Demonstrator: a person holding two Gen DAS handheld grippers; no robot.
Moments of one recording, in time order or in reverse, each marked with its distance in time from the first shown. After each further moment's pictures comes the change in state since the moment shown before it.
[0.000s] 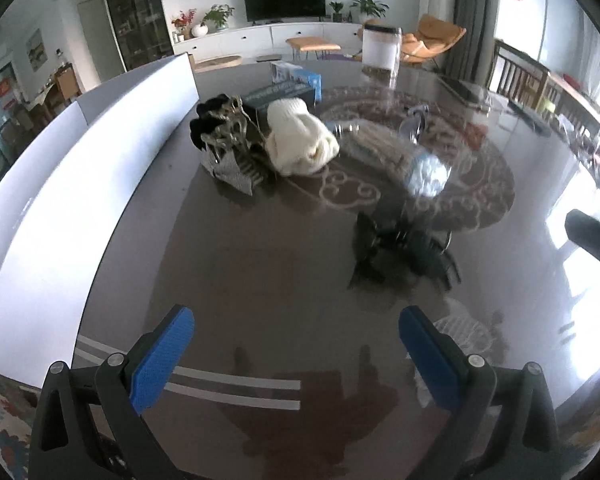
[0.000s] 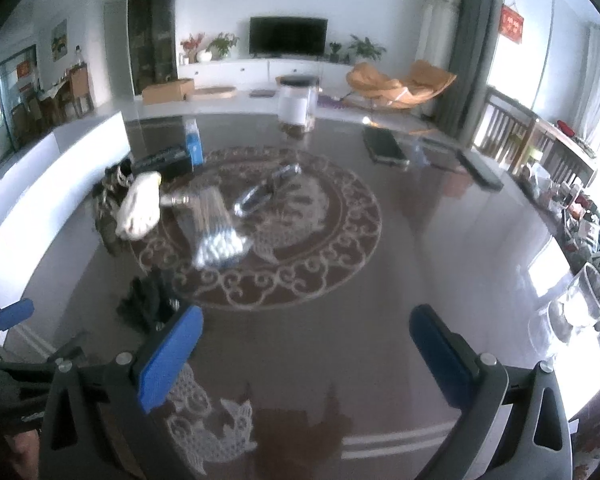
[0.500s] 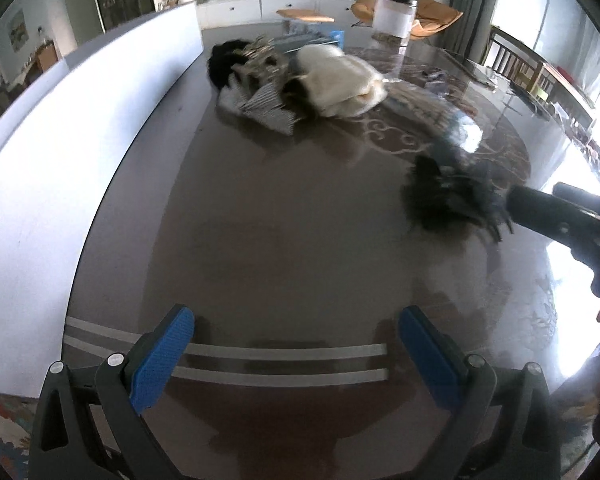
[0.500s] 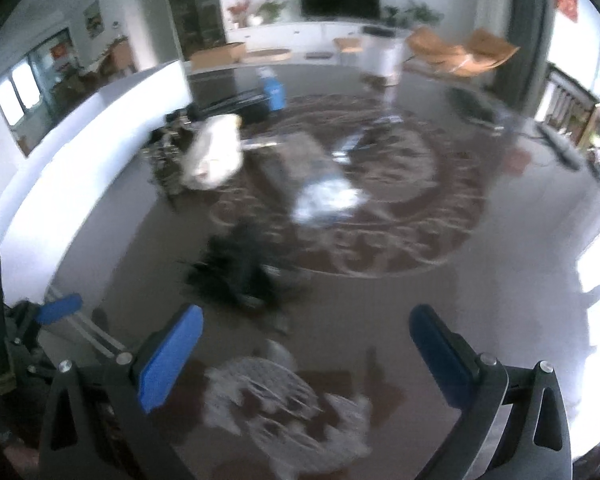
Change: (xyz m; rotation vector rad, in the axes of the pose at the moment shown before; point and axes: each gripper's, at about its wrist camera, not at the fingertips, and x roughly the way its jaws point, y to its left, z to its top) left arm 0.032 0.058 -0.018 -0.016 0.115 -0.093; right arm 0.055 0.075 -0.002 -0.053 0.130 0.251
